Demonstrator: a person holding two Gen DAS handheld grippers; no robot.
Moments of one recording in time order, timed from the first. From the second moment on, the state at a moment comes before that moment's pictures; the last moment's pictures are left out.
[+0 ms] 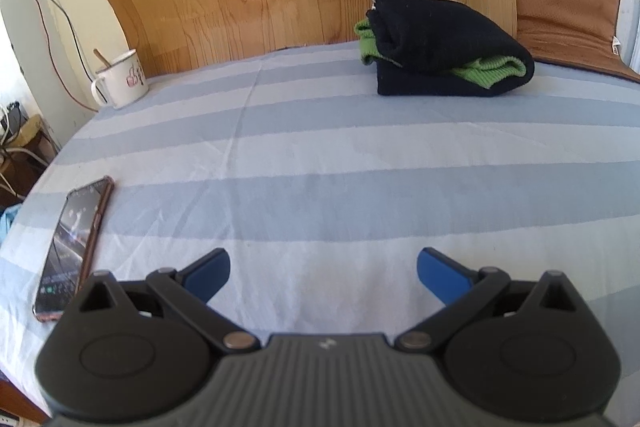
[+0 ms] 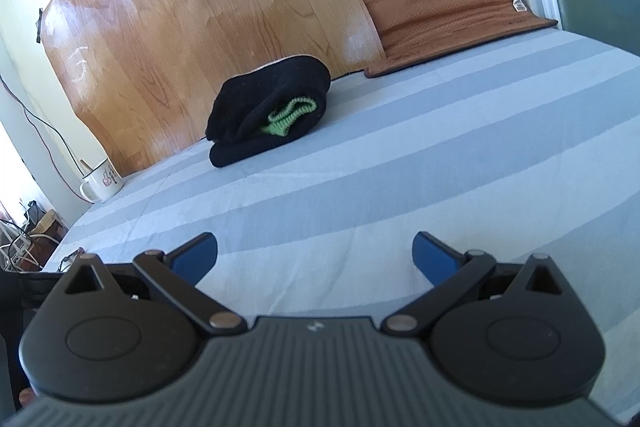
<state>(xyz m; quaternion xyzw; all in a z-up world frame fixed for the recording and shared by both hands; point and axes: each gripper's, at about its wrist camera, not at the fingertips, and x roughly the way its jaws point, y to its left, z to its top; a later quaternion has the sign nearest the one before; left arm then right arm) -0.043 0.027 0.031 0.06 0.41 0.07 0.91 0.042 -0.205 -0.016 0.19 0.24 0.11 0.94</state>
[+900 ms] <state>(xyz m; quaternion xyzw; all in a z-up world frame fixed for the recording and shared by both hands) -0.035 0.019 0.044 0.09 0.38 0.09 0.92 0.051 -0.212 -0.006 0.19 0.23 0.11 0.95</state>
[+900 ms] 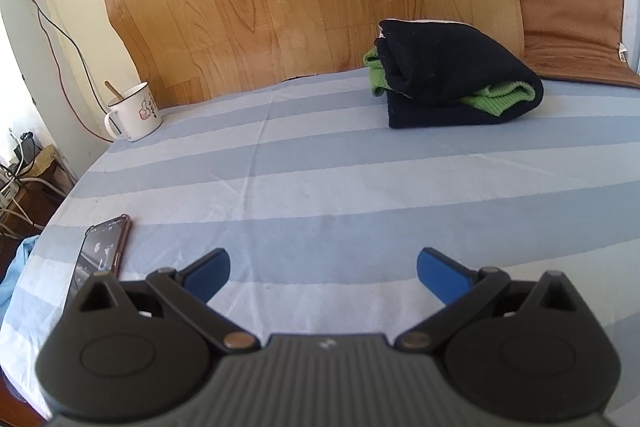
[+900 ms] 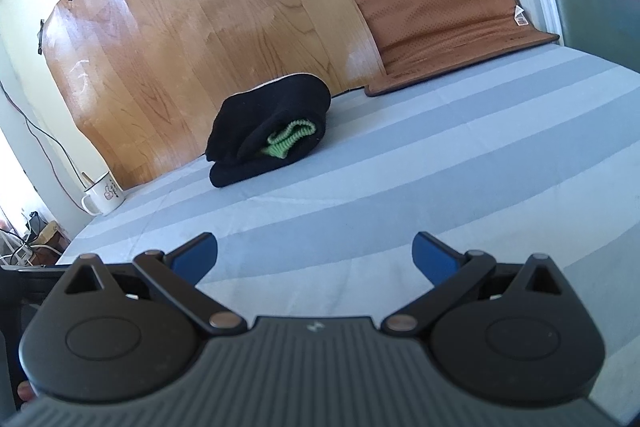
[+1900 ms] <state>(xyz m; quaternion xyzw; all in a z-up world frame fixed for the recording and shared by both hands) -0.034 0.002 0.047 0.12 0.36 0.11 0.92 0.053 -0.227 -0.013 0.22 0.24 0.11 0.94</state>
